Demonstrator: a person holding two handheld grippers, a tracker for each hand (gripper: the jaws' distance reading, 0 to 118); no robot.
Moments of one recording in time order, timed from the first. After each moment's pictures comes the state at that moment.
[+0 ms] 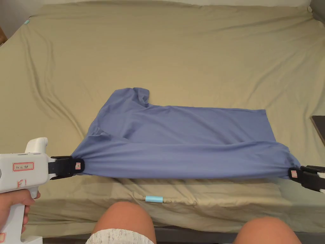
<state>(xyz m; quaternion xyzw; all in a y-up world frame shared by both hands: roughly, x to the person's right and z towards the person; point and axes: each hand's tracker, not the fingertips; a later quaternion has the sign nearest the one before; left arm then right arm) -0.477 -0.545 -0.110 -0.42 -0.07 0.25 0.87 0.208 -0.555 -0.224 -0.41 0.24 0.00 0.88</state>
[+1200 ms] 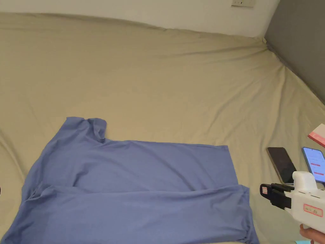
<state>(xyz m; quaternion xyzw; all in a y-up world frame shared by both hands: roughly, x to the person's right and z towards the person) -0.493 -0.503 -0.160 -0.40 -0.04 0.16 0.90 0.237 -0.549 -0.310 -0.39 0.19 -0.02 0.90</state>
